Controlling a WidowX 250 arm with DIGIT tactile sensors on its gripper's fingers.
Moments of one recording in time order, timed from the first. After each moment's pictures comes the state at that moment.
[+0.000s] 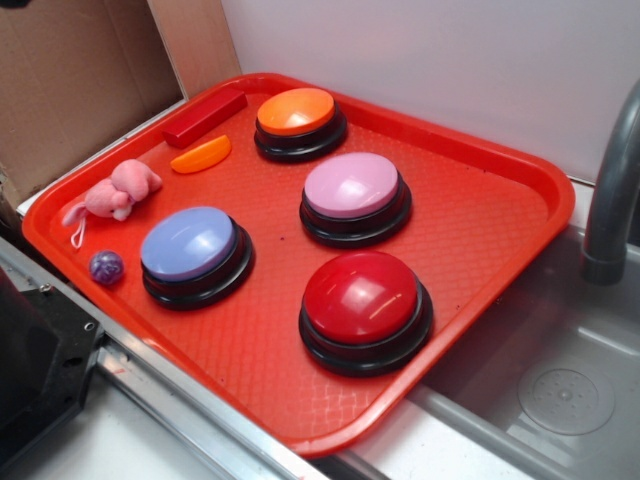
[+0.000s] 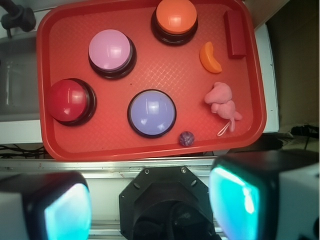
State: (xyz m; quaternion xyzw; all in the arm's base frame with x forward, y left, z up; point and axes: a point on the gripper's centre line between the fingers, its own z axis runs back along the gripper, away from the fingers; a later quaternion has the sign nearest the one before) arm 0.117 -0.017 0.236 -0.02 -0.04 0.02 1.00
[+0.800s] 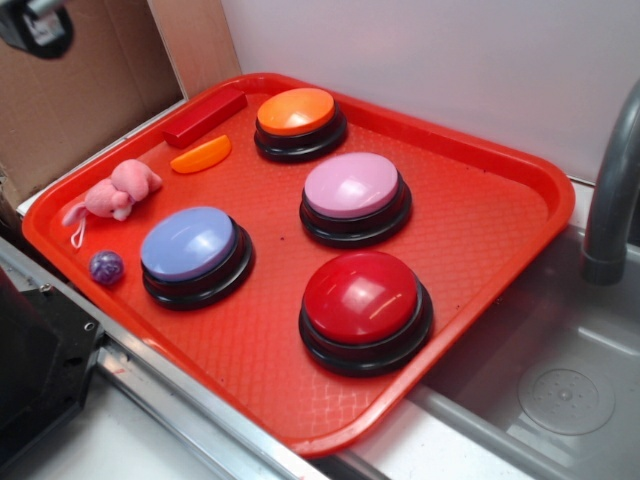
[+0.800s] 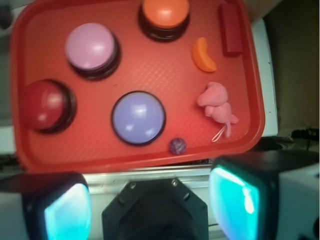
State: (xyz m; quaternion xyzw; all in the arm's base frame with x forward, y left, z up) arm 0.133 0.006 0.194 0.01 -0.05 0.05 1.00
